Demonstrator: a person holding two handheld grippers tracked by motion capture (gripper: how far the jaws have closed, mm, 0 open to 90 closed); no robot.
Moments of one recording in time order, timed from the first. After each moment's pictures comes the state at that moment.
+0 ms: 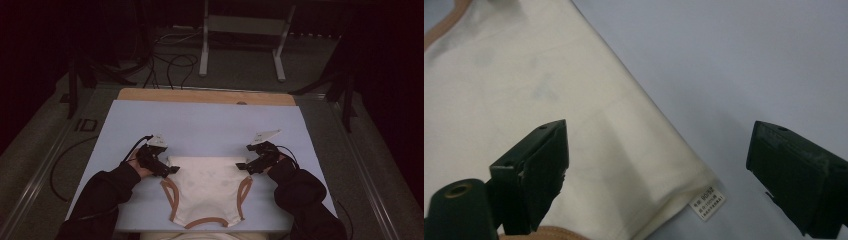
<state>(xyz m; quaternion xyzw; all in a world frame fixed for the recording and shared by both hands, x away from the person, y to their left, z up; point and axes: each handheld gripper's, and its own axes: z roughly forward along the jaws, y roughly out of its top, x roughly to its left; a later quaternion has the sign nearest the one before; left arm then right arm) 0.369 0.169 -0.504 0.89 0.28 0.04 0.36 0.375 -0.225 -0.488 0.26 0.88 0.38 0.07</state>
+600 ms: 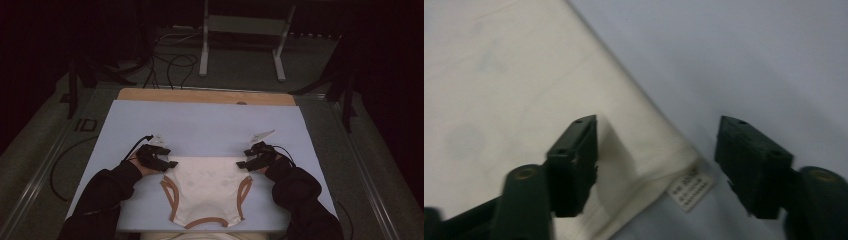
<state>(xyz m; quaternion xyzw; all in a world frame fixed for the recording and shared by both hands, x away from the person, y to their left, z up) 0.379 0.173 -0.517 0.90 0.27 0.07 0.34 0.390 -0.225 -0.515 0.29 0.89 0.34 0.04</state>
